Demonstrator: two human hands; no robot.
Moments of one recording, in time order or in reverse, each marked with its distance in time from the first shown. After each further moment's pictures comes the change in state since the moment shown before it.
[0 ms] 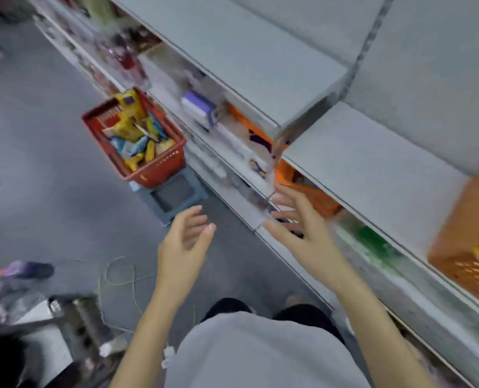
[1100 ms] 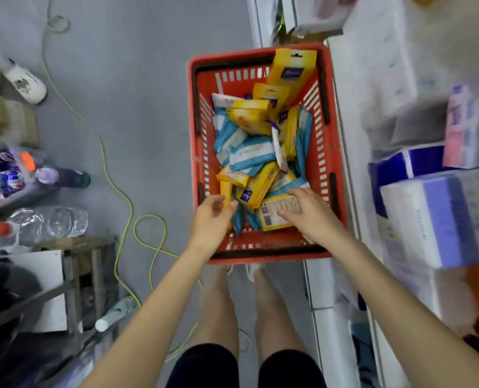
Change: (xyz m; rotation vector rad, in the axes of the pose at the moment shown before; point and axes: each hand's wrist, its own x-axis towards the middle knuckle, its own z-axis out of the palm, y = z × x) left_hand 0.516 -0.274 -0.196 -0.089 0.400 -0.777; right_hand 0.633 0.136 0.370 -0.812 -0.798 0.143
